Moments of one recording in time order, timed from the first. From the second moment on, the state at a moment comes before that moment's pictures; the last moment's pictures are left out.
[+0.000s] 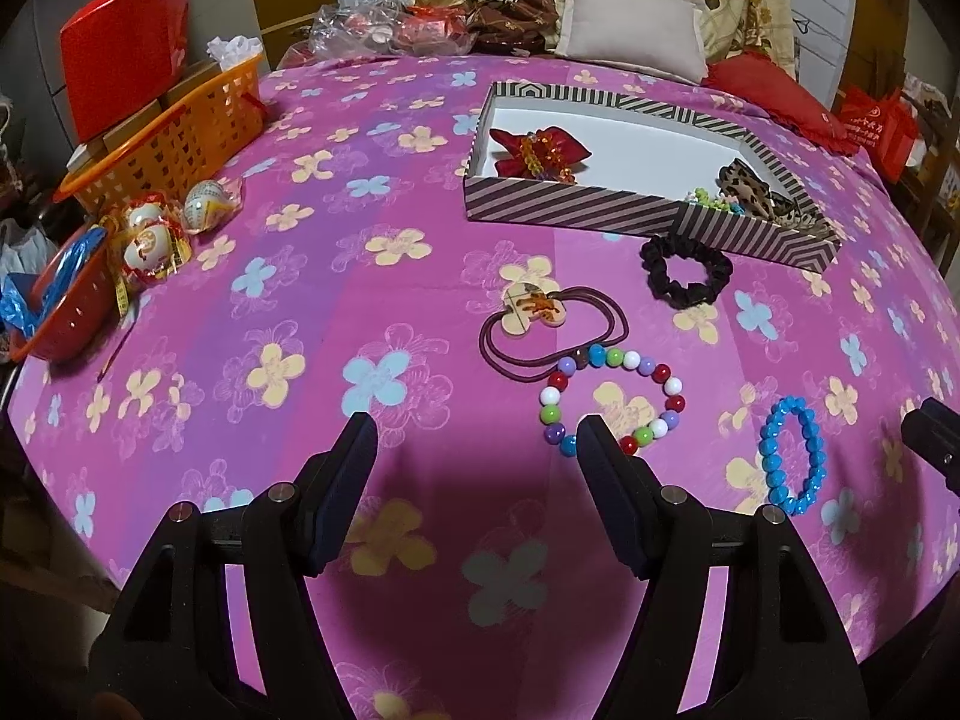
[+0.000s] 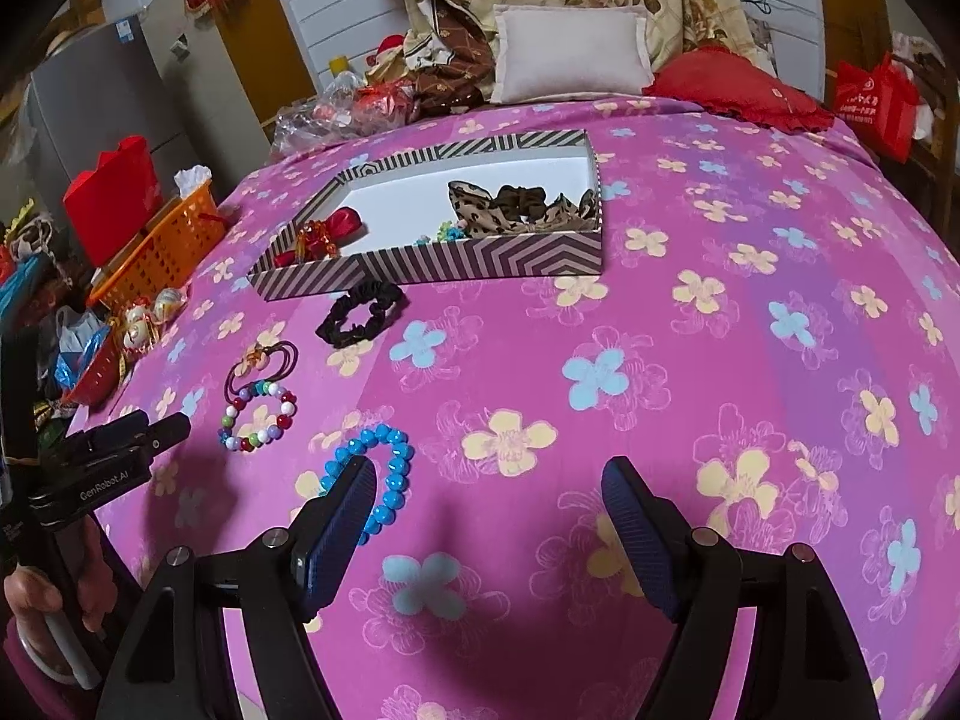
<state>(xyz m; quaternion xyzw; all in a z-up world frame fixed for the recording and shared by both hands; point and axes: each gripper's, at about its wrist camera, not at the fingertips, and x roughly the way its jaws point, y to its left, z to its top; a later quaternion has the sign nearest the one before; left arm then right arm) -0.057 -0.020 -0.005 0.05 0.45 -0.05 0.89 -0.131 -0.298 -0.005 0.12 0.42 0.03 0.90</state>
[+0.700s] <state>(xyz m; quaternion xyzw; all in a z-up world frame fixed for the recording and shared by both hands) -0.038 -0.003 -0.014 0.01 0.48 -0.07 0.87 -0.125 -0.314 -0.013 0.12 0.43 0.02 0.89</state>
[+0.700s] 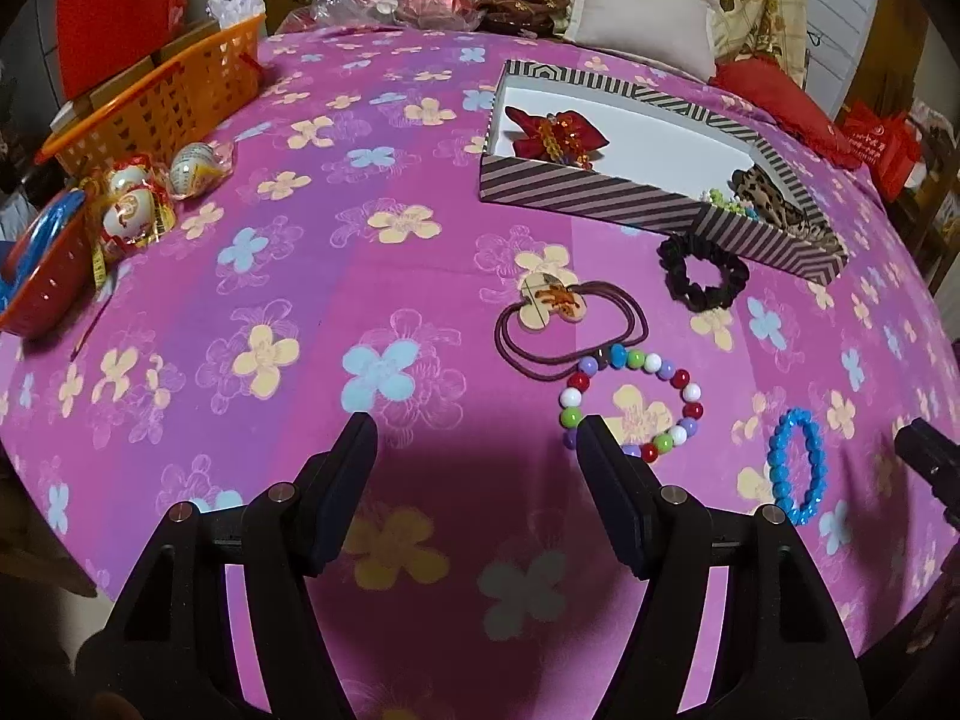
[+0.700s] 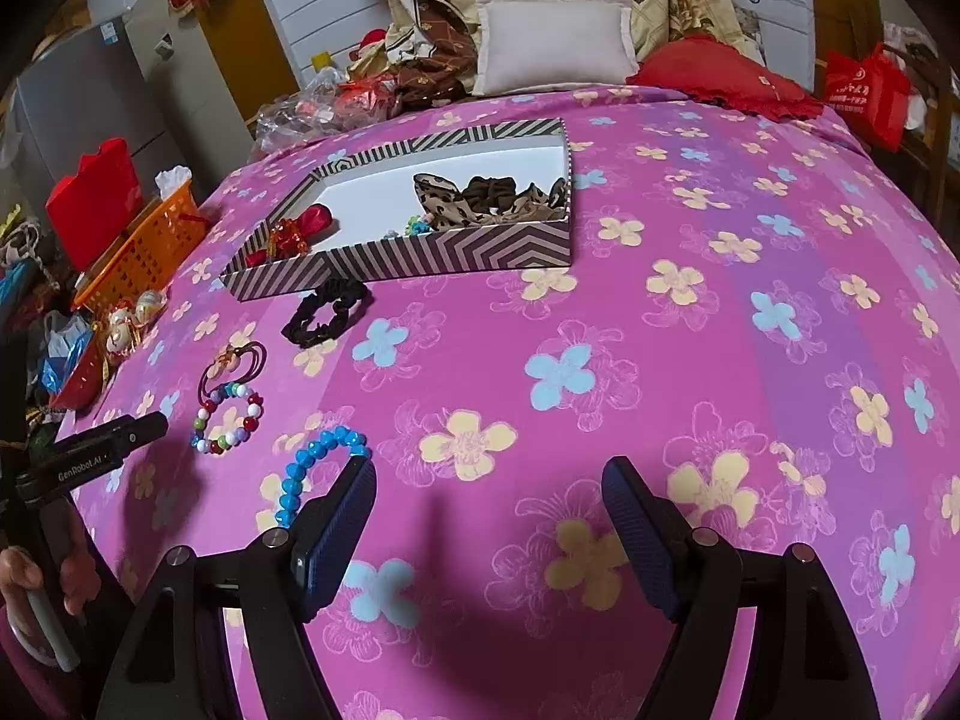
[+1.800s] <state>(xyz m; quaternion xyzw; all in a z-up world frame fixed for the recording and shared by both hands) 0.052 -0.031 -0.038 0.03 0.51 -0.07 0.86 -0.003 -0.244 -0.018 0.08 0.44 0.09 0.89</state>
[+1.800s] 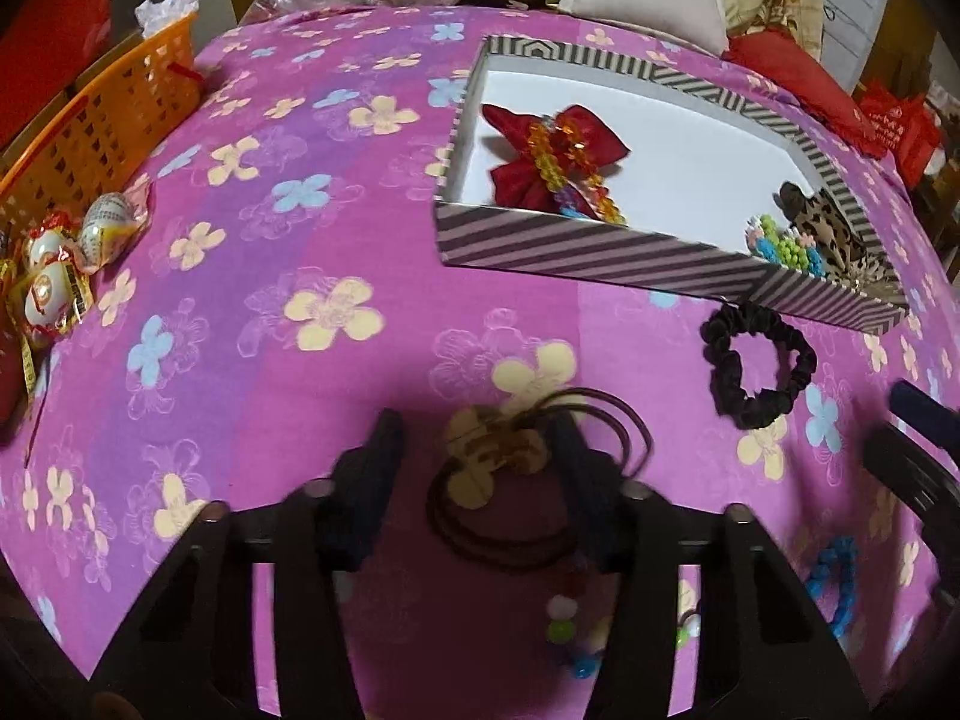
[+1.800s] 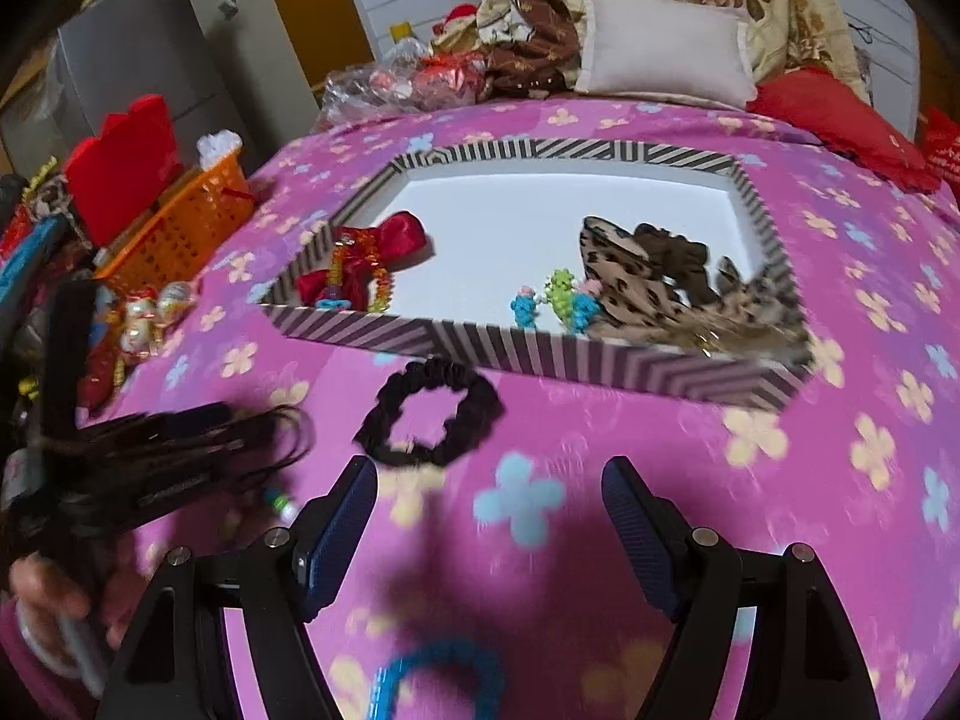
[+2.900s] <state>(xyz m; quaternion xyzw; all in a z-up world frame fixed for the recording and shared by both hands) 0.034 -0.014 -0.018 0.00 0.49 -0.13 0.86 -0.005 -0.238 -0.002 0.04 0.40 0.11 0.91</state>
